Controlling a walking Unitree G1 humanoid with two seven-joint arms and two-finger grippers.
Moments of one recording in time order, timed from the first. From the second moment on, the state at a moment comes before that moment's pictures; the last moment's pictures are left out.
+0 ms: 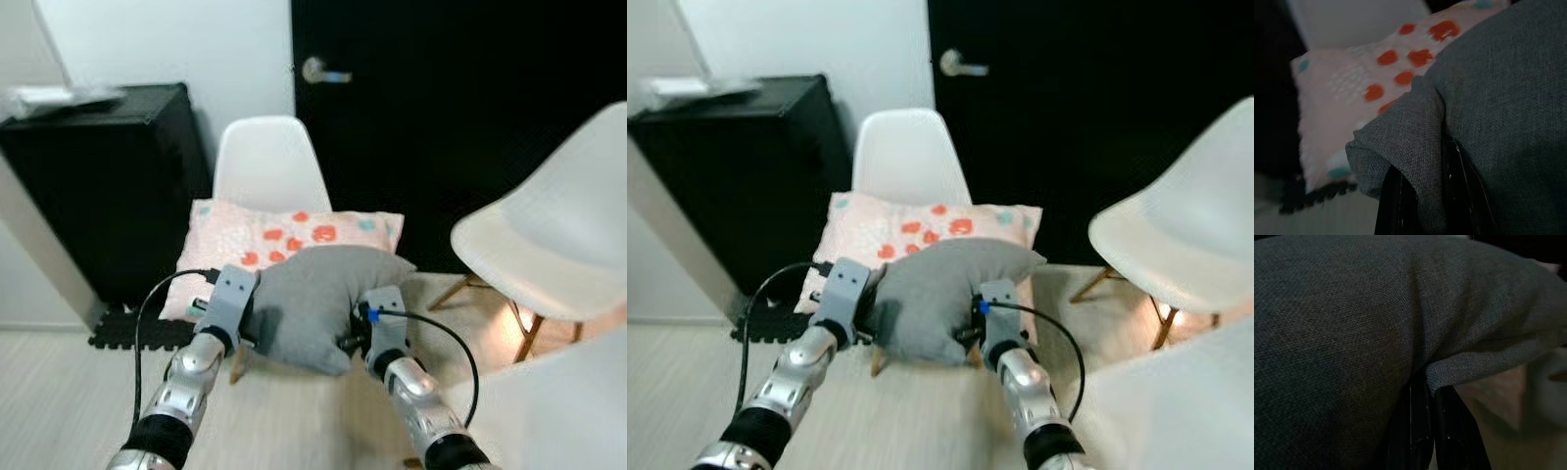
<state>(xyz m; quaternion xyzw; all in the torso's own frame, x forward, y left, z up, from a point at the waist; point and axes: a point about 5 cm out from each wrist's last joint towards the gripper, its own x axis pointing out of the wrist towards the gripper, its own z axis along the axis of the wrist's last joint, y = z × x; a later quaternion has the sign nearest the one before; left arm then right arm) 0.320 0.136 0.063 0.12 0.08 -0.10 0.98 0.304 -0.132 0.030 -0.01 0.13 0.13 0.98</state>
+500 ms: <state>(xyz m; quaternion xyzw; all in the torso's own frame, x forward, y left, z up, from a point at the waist) 0.315 0.134 0.058 0.14 0.08 -0.11 0.98 0.298 -0.143 0.025 -0.01 0.14 0.12 0.98</state>
